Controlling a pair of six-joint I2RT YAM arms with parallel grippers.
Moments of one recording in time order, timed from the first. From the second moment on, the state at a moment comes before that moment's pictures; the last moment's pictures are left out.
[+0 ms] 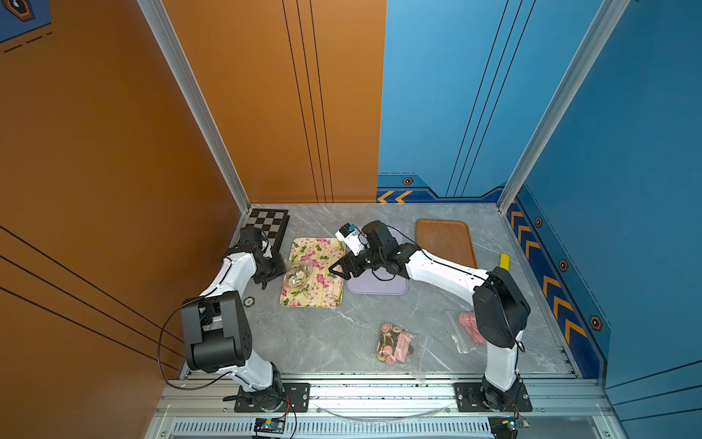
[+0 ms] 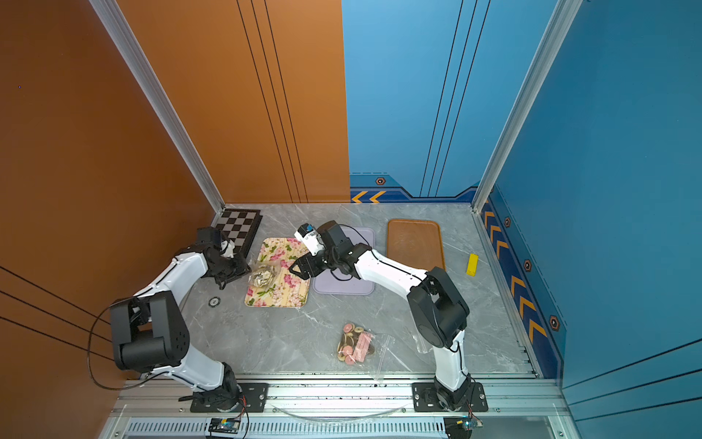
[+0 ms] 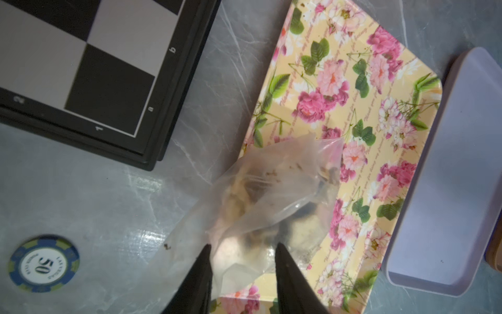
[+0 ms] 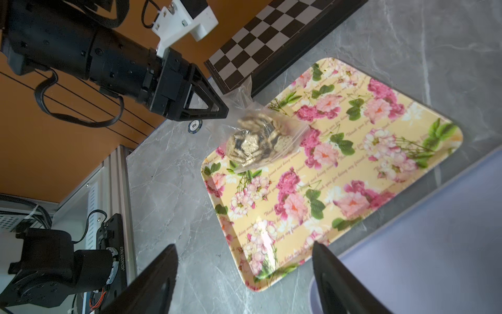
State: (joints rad) left arm 0.19 1.58 1.09 -0.69 0.21 -0.26; right arm 0.76 1.98 1.55 -0.22 -0.52 0.17
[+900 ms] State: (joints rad) left arm -0.05 1.42 1.11 -0.71 0.09 -0.30; right arm 0.77 2.12 1.69 -0.42 -0.40 -0.09
